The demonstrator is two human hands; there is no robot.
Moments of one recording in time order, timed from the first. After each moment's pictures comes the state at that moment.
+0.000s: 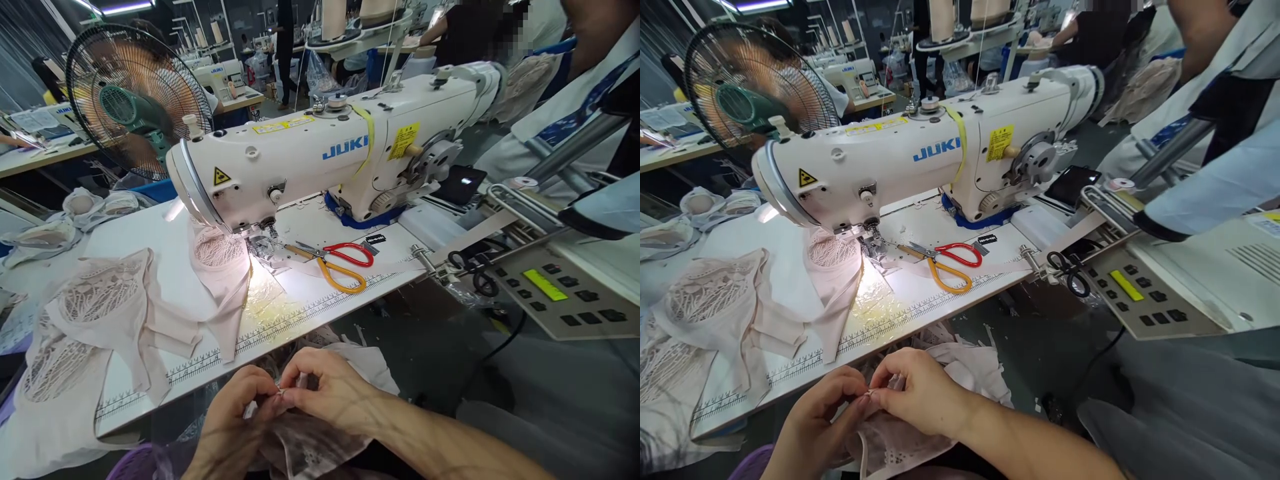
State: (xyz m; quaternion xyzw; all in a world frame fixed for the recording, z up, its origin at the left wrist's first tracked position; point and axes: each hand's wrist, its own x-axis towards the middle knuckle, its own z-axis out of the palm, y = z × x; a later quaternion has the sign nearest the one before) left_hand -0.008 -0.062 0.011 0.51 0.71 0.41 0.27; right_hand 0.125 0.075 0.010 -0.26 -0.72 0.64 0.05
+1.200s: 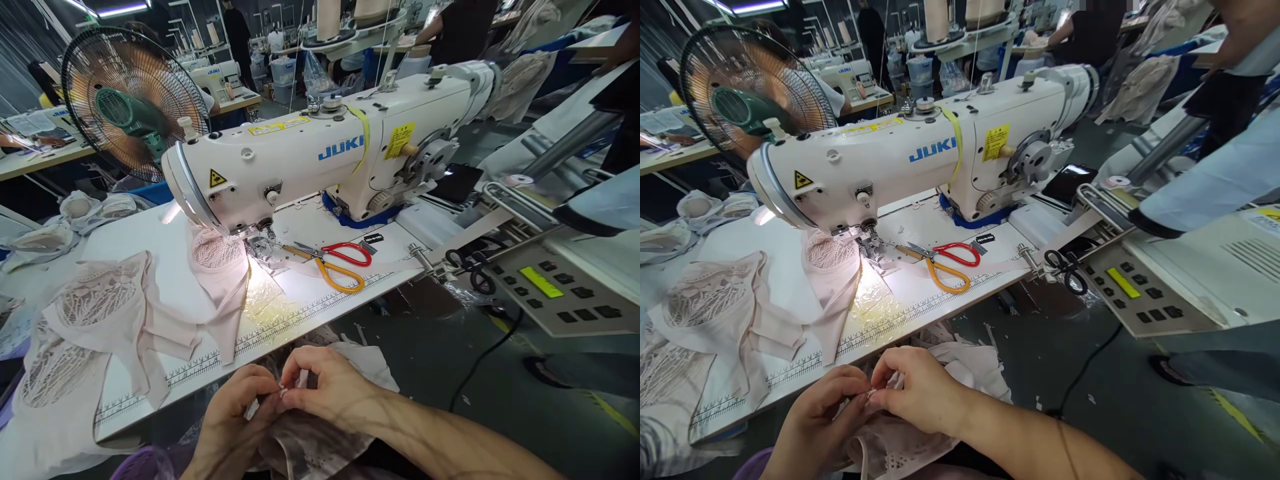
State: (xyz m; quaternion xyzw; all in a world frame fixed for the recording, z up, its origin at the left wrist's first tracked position) left_hand -0.007 -0.057 0.013 0.48 0.69 0.45 0.30; right_hand 0.125 0.079 0.018 -0.26 -0.71 0.65 0.05
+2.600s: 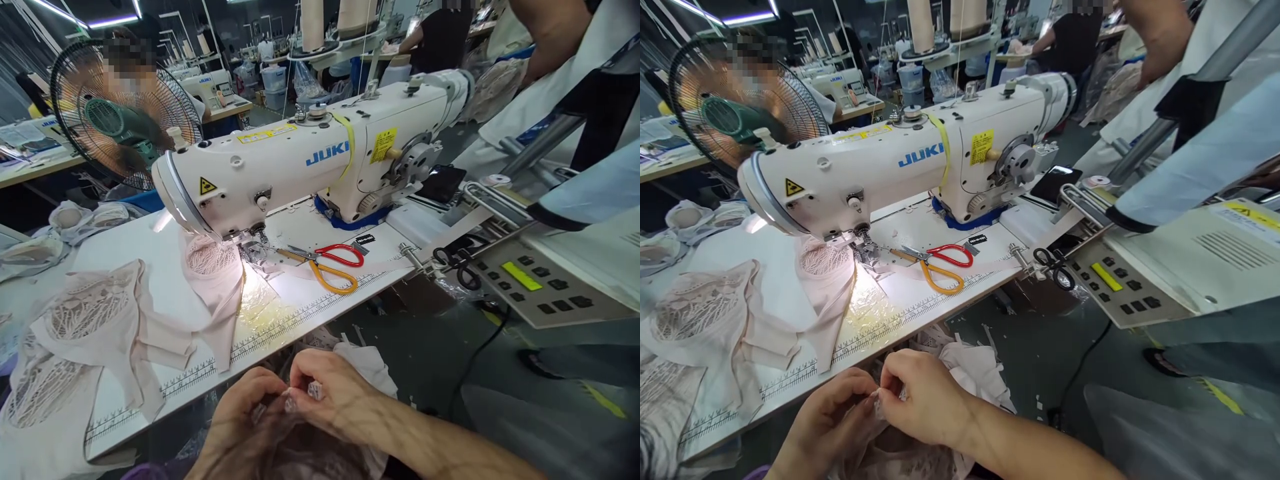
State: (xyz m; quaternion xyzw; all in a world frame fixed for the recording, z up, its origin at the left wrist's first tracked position) left_hand -0.012 -0.046 0.006 0.52 0.67 0.40 0.35; right_hand 0.135 0.077 0.014 -0.25 -0.80 0.55 0.08
